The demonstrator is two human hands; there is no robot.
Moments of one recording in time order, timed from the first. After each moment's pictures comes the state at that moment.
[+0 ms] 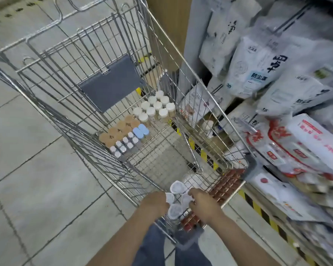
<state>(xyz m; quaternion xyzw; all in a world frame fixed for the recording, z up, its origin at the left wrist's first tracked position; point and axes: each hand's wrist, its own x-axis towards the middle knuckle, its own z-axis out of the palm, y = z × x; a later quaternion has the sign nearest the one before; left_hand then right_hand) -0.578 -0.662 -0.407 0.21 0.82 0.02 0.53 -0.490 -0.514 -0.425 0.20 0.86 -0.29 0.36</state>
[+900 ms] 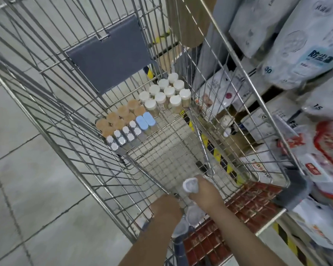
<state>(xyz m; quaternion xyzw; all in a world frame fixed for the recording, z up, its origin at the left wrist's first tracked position) -0.562 -0.624 -0.531 0.05 0.86 -0.02 0.51 -0.543 -0.495 -0.544 0.26 0.84 -0.35 0.33</state>
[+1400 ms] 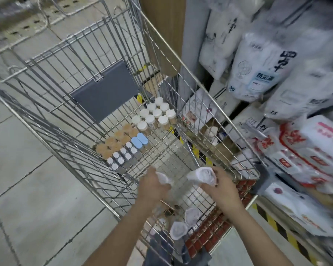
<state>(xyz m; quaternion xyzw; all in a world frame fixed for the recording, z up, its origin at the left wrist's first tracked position) -0.633 -0.636 -0.443 -0.02 0.89 0.27 0.36 -0.529 -0.460 -0.432 0.36 0.77 -0.51 0.10</state>
